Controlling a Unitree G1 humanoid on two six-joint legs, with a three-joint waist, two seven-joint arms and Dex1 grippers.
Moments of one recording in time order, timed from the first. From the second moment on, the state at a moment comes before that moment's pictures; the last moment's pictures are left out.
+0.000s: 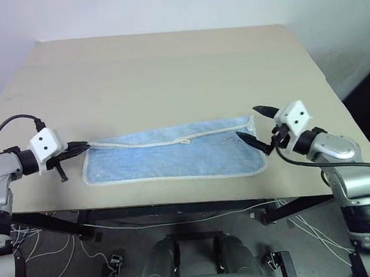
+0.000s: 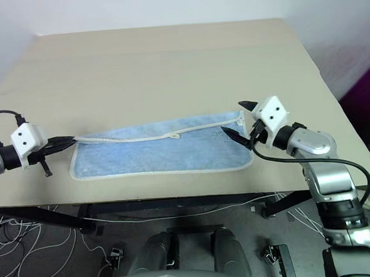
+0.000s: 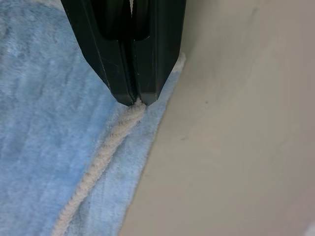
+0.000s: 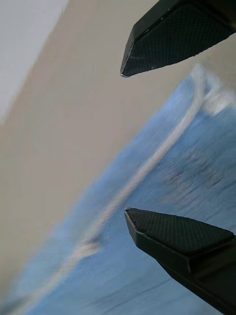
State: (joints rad) left arm -0.40 0.93 0.14 0.62 -0.21 -0.37 -1.16; right arm -0.33 -0.70 -0.01 0.00 0.19 0.13 0.79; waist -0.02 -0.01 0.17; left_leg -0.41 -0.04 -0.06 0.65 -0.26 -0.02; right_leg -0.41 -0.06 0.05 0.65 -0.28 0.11
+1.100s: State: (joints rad) left arm -0.24 0.86 0.18 0.37 -0.23 -0.25 -1.00; right arm -0.68 -0.72 0.24 0.79 -0.40 -0.66 0.45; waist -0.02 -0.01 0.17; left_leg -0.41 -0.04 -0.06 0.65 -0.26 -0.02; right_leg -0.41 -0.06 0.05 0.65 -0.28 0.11
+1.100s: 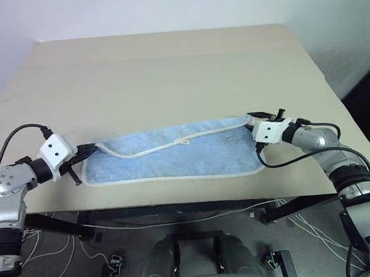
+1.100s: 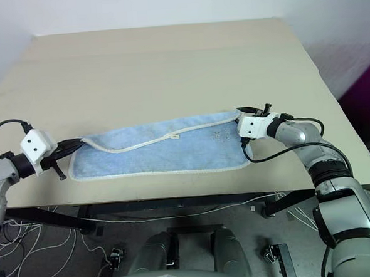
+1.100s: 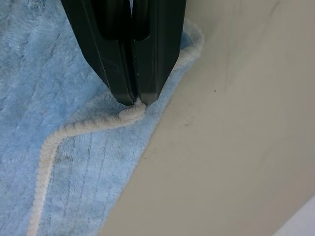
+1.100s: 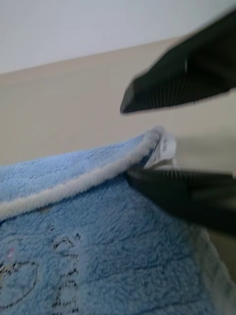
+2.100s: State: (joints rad) left arm -0.79 0.79 0.25 0.77 -0.24 -0.20 -0.78; right arm -1.04 -0.76 0.12 0.91 -0.22 -0.58 0.57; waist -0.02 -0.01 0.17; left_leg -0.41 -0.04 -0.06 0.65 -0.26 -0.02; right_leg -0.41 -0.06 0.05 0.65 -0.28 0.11
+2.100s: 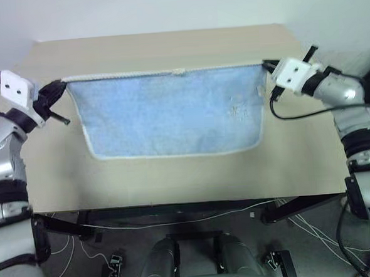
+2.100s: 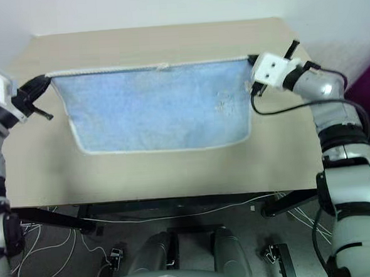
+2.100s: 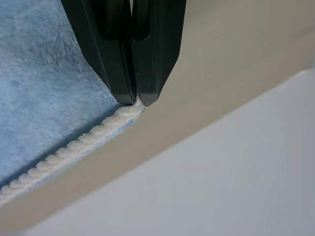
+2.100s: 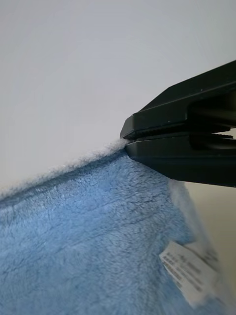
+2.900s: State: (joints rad) left arm -0.10 1.03 0.40 0.25 -0.49 0.19 -1.24; right arm -0.14 -1.07 -0.24 -0.06 0.45 0.15 1.20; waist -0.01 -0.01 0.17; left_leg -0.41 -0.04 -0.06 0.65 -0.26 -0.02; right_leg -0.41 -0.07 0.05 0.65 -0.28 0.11
